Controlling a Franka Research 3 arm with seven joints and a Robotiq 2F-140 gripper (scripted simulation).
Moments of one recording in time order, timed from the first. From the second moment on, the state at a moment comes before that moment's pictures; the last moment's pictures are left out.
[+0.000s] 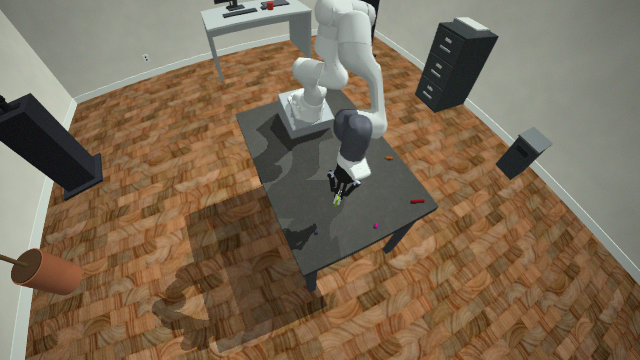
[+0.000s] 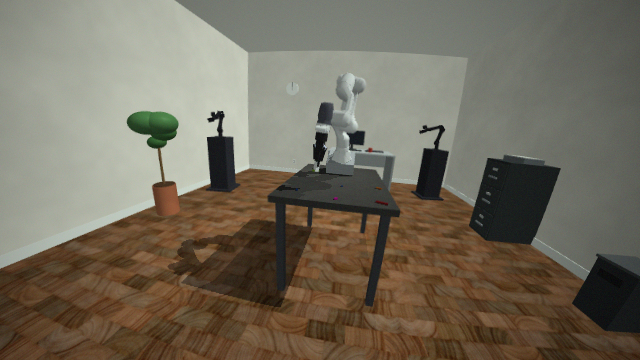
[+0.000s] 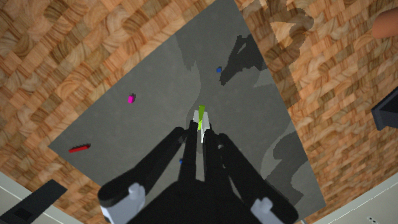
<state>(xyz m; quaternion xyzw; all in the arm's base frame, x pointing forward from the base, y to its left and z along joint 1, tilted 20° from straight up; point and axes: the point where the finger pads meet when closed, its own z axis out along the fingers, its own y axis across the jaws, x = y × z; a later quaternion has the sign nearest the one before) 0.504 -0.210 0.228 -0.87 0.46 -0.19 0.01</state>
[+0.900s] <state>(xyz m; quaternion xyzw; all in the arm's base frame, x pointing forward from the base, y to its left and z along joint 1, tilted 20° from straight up) 0.525 -0.209 0.237 -0.76 0.62 -0.19 0.04</state>
